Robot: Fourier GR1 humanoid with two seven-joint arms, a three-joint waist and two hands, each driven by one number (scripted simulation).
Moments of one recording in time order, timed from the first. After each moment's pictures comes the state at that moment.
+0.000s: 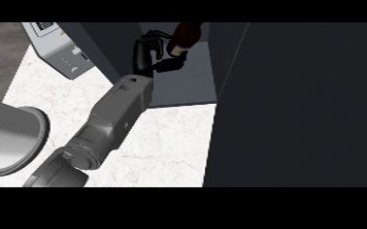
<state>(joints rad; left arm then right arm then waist) -1.13 0.02 -0.20 -0.09 0.52 0.56 -0.74 -0.61 -0.20 -0.03 -2.41 -0.19 -0.08 0.95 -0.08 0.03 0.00</state>
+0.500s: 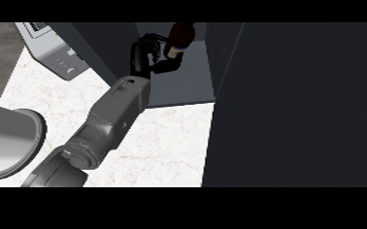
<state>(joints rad) -1.14 0.03 -0.19 -0.04 0.51 0.58 -0.70 -0.63 -0.19 -0.02 -2.40 -0.19 -0.08 0.94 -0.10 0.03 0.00</state>
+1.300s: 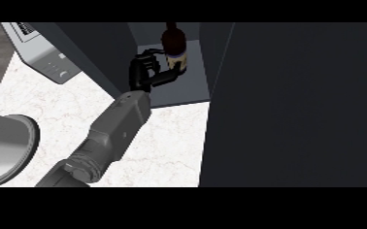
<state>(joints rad) -1.02 0.00 -0.07 -0.08 0.64 0.36 -0.73 -0.63 -0.17 0.01 -2.40 -0.19 -0.08 0.93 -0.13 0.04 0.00</state>
